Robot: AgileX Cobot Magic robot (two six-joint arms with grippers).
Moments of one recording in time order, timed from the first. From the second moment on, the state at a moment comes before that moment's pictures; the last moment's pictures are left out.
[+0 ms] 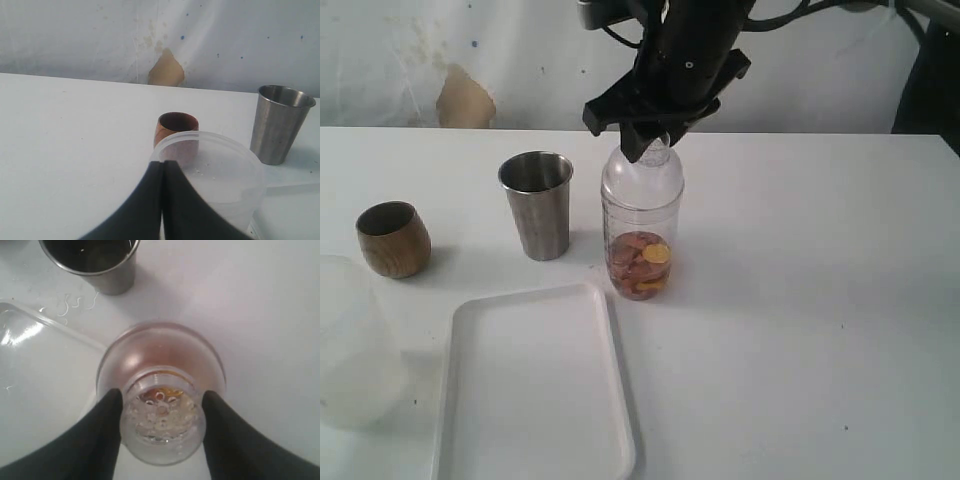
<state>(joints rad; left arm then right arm) -0.01 0.00 0.00 -0.04 0.24 -0.05 0.46 1.99 -1.99 0.02 1.22 -0.10</state>
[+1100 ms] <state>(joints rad) -0.01 0.00 0.00 -0.04 0.24 -0.05 0.46 1.81 -1.83 0.12 0.79 -0.09</state>
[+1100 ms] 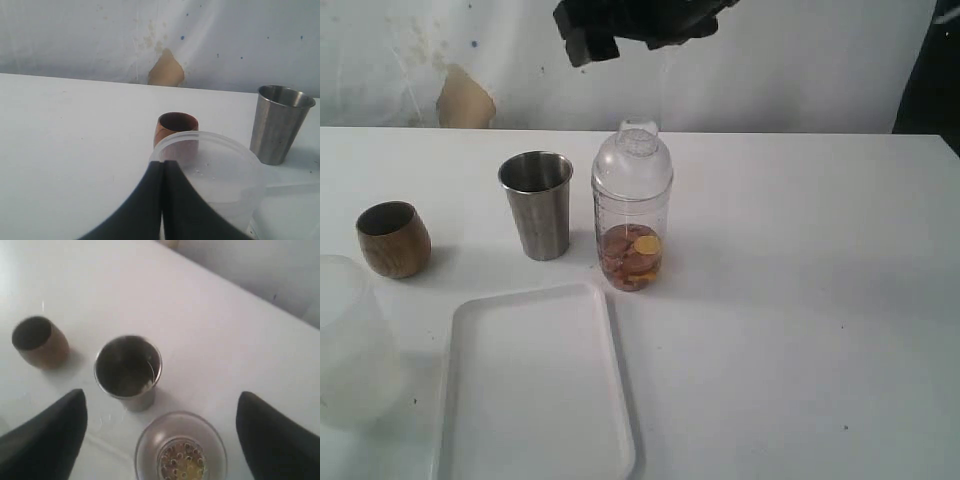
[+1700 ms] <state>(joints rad) -0.01 0.00 0.00 -0.04 0.24 -0.05 0.57 1.71 -0.76 0.13 -0.99 -0.07</state>
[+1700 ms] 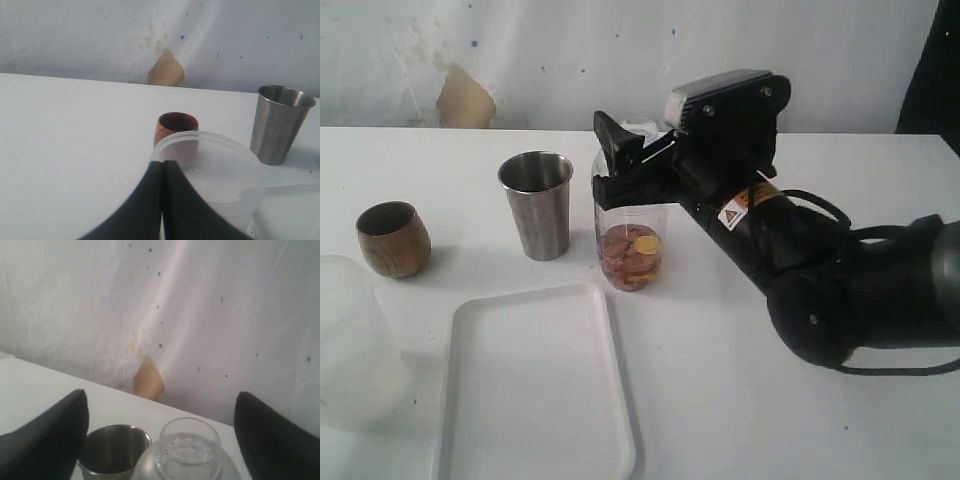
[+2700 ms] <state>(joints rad) -0.01 0.00 0.00 -0.04 0.24 -0.05 0.57 1.91 -0.92 0.25 -1.07 -0.11</state>
